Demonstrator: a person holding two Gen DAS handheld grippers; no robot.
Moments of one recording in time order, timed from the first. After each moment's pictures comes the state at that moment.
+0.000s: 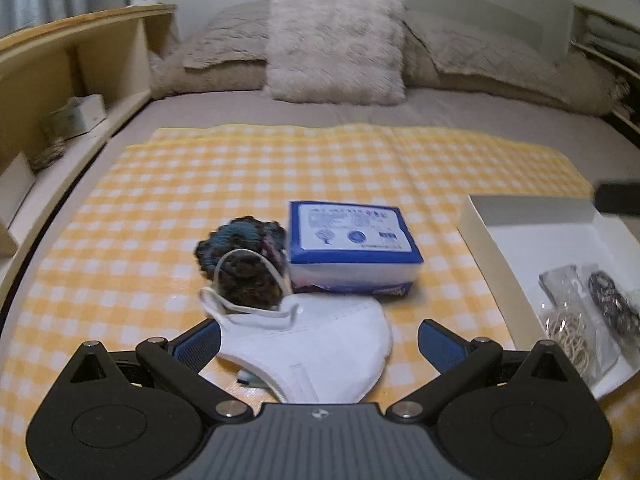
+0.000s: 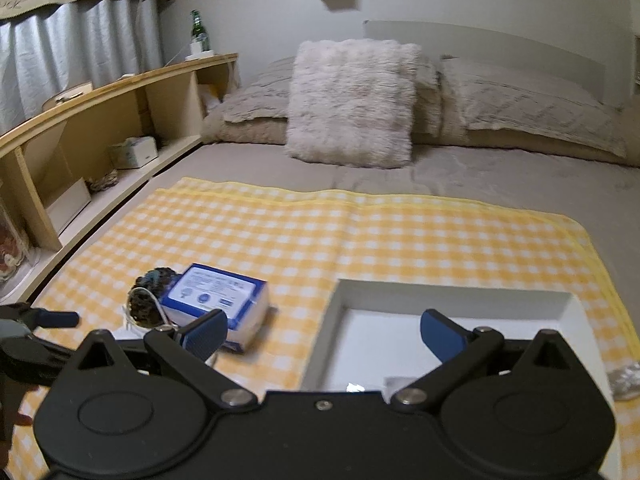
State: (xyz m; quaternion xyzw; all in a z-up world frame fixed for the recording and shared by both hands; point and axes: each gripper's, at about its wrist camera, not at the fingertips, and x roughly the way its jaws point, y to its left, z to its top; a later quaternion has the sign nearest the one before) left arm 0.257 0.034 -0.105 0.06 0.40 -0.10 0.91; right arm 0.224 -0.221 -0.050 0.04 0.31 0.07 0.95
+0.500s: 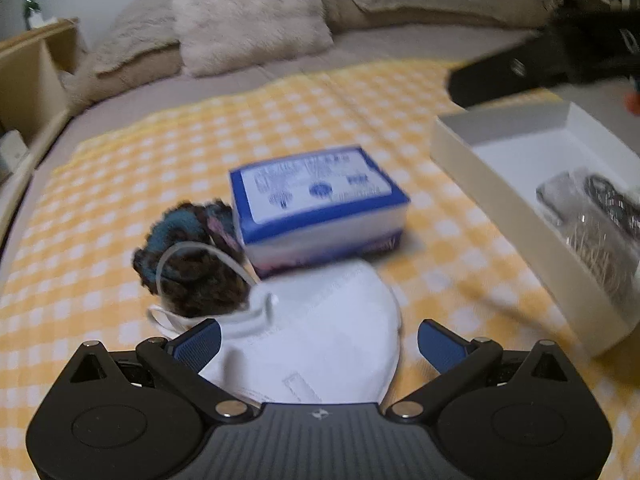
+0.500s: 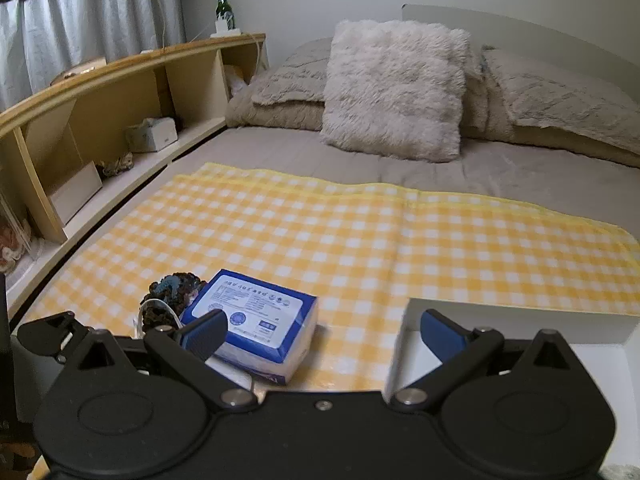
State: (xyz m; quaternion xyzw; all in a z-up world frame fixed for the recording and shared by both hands) left arm 0.293 0.029 -0.152 0.16 0.43 -0.19 0.87; right arm 0.287 -0.162 -0.075 0.03 0.33 0.10 0.94
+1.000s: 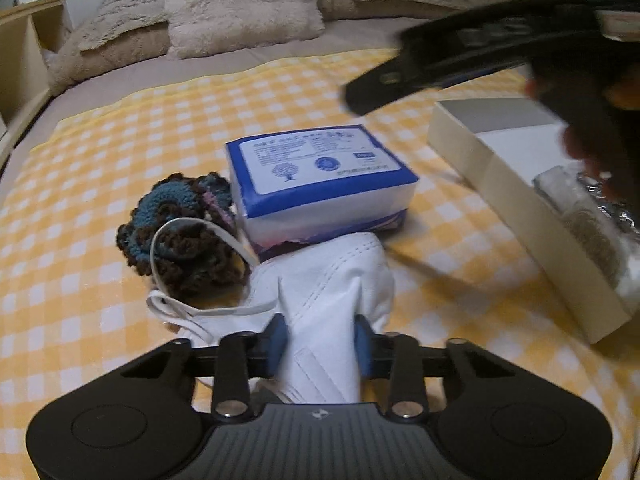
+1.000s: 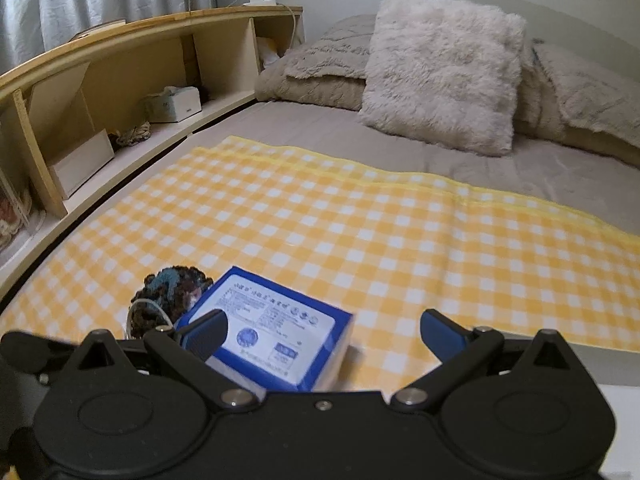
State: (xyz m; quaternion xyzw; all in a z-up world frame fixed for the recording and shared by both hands) left arm 0.302 0.048 -0.162 0.13 0.45 -0.23 0.85; right arm 0.351 -0.131 -0.110 0.01 0.35 0.16 0.92
